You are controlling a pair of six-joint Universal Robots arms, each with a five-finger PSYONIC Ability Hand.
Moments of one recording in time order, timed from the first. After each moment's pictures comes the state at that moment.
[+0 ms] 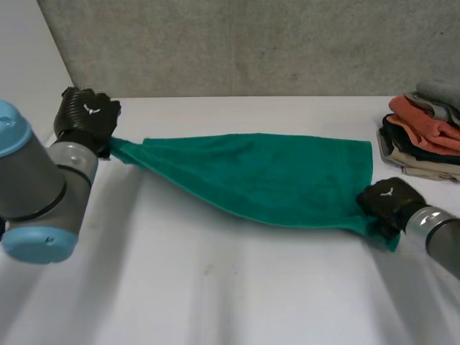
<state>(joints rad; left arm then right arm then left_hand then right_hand) 4.37 -1.86 -1.57 3.46 -1.70 3.79 1.63 -1.15 1.71 -0.03 1.26 2.39 1.13 1.20 1.19 1.20 1.00 1.09 1.18 1.19 1.20 0.99</state>
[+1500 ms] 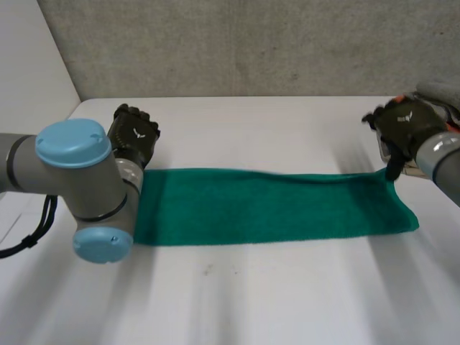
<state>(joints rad) 4.23 -2.15 -1.36 3.43 -1.83 4.04 1.73 -1.17 1.33 0.08 1.41 2.51 0.19 0.20 0.21 0.20 0.05 0.23 0.21 0.21 0.21 0.04</state>
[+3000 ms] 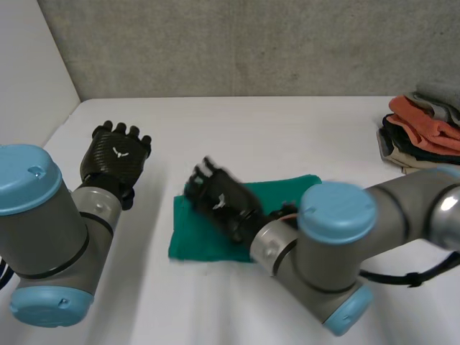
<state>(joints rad) 4.22 -1.82 -1.72 3.43 -1.78 3.81 2.30 -0.97 1.46 -0.33 1.29 2.28 0.19 0.20 0.21 0.20 0.05 0.23 0.21 0.22 0.22 0.04</state>
